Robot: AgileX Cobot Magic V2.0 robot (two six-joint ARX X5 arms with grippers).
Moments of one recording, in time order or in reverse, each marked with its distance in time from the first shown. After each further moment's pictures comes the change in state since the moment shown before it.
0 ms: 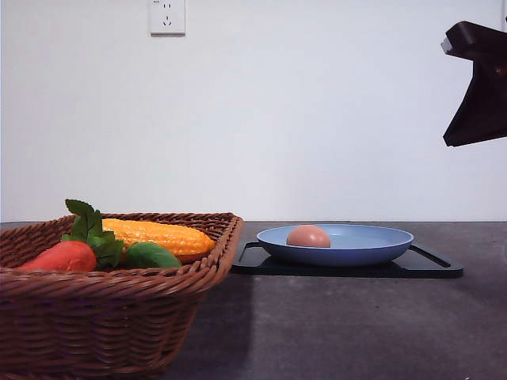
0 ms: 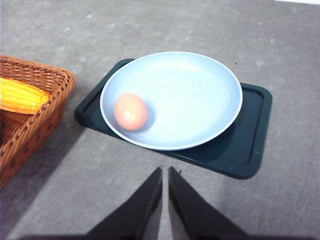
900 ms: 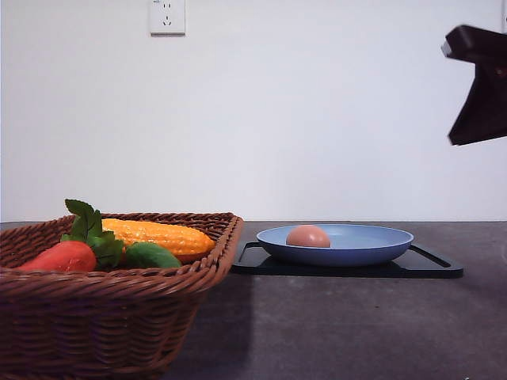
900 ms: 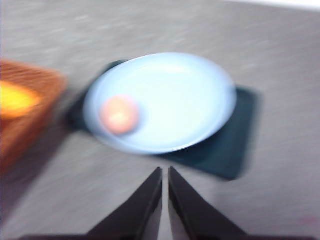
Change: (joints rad) left_arx 0.000 0.000 0.000 0.000 0.004 -0.018; right_arx -0.001 0.000 0.000 0.017 0.097 -0.019
